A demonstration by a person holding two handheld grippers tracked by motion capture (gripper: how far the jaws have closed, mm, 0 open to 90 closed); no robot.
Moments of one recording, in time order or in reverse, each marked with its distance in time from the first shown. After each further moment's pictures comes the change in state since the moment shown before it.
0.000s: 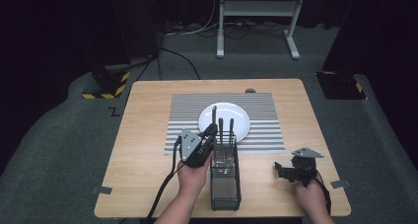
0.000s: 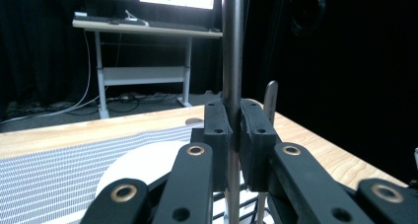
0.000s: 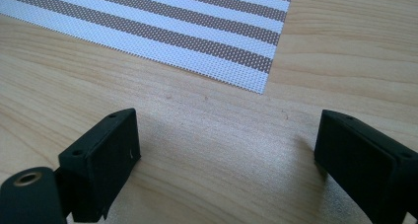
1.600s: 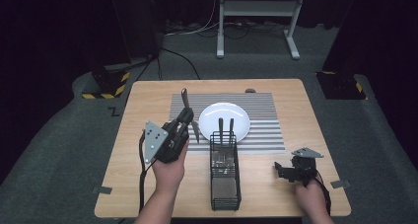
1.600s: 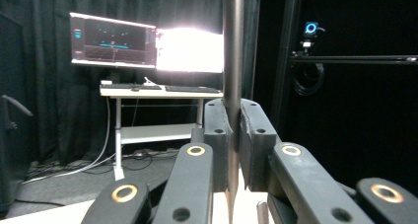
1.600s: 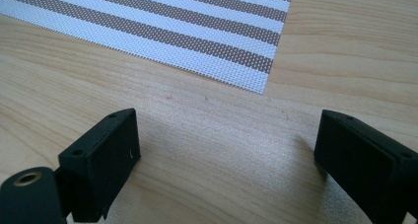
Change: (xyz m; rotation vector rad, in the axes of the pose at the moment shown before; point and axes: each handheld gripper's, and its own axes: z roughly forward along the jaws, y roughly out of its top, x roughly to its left) left arm 0.031 0.063 -0.054 -0.211 0.046 0.035; right arm 0.000 0.000 0.000 0.001 0.000 -0.002
